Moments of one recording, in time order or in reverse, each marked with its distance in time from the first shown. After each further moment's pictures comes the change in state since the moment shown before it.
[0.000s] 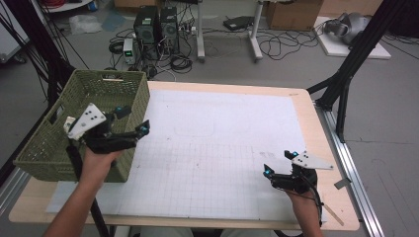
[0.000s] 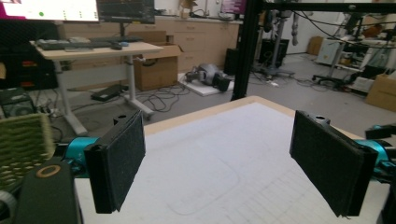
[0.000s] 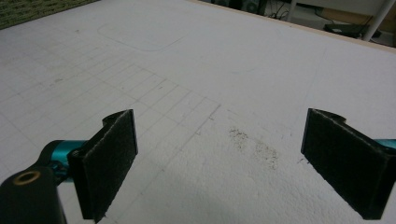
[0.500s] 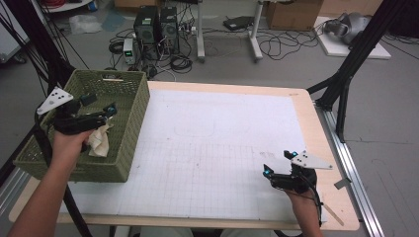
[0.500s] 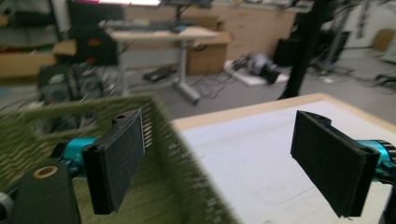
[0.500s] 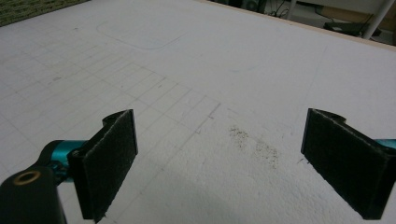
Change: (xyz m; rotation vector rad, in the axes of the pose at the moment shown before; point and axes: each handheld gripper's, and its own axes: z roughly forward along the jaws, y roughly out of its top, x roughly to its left) left arm 0.084 0.000 -0.016 0.100 0.211 -0.064; right arm 0.001 0.000 0.001 0.008 -0.001 0.003
